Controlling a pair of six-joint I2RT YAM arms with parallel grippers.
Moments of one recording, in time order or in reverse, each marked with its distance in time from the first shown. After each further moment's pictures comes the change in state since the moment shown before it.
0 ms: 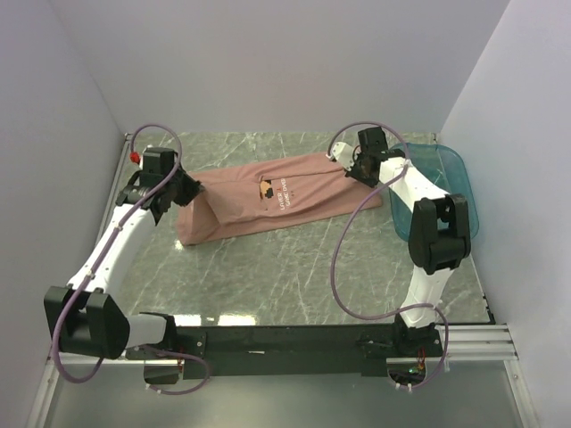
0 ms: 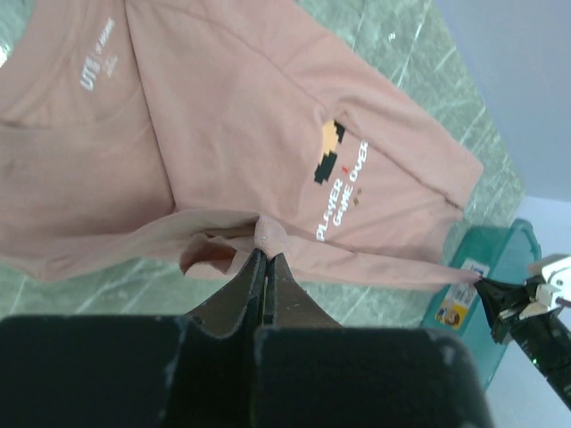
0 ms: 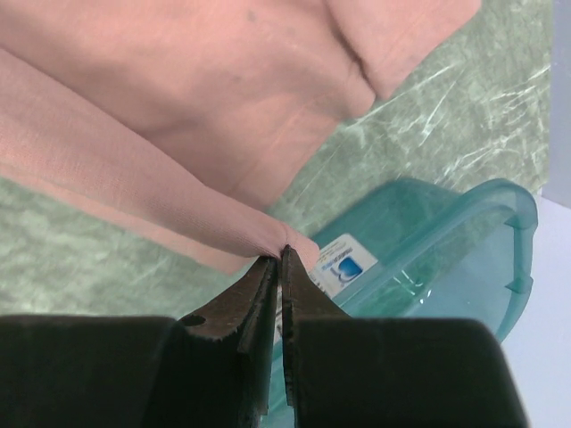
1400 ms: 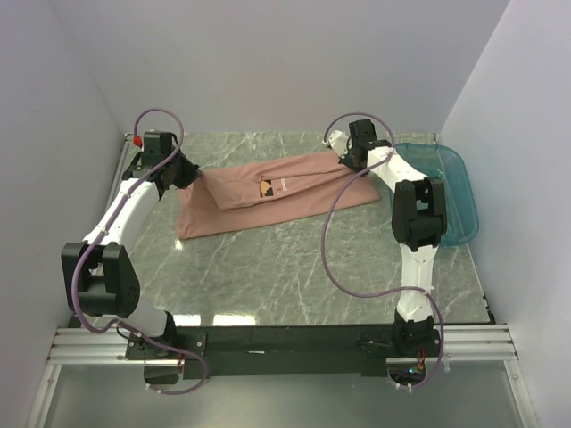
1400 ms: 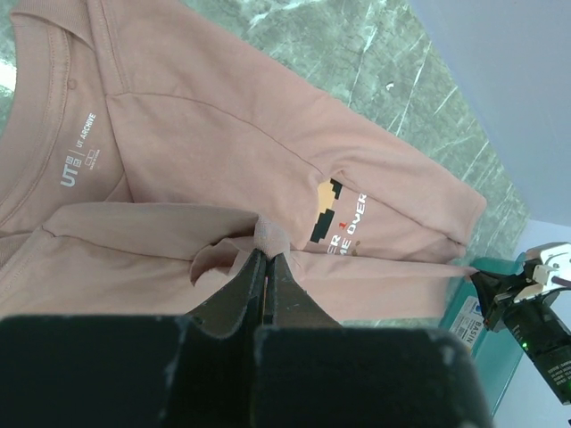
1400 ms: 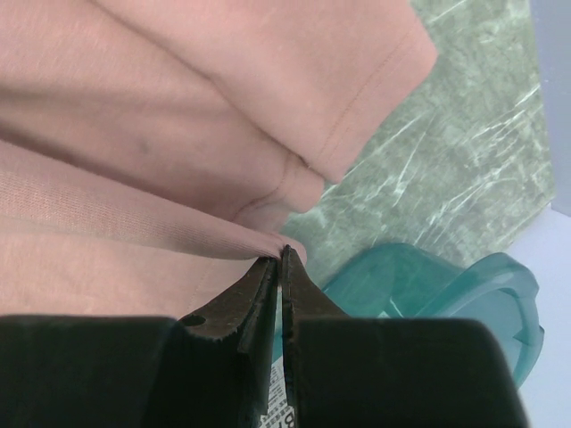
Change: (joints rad) left arm 0.090 0.264 0.147 0.109 0.077 0.075; right arm -0.004 0.296 0.273 0.050 0.071 0.109
